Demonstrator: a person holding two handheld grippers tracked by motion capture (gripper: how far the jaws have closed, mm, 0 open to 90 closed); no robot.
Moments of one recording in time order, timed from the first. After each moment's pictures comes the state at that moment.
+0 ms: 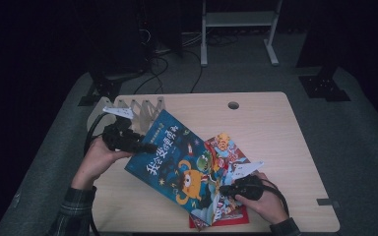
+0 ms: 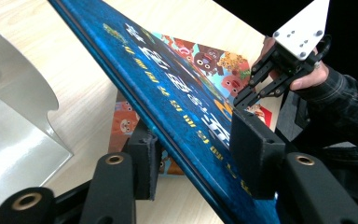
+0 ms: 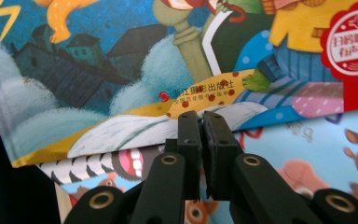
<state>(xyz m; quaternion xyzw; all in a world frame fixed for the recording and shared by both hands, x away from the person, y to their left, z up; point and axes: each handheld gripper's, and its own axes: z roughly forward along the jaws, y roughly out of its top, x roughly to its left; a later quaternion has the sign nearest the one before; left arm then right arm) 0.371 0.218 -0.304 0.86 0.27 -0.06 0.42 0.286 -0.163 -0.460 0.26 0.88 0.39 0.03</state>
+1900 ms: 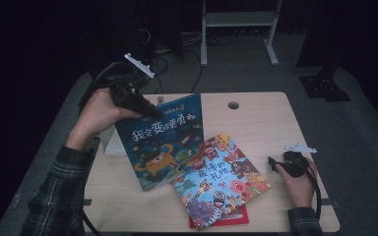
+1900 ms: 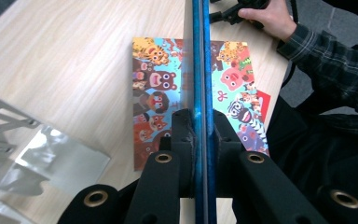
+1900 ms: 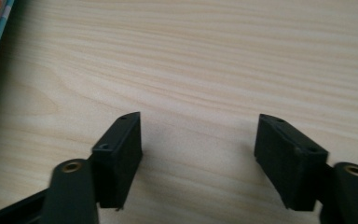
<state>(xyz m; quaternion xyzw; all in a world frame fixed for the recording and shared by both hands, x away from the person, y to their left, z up) 0.389 0.167 -0.182 0.93 0.22 -0.01 0.30 0.354 -0.312 -0.502 0.56 0.72 0.33 0.25</state>
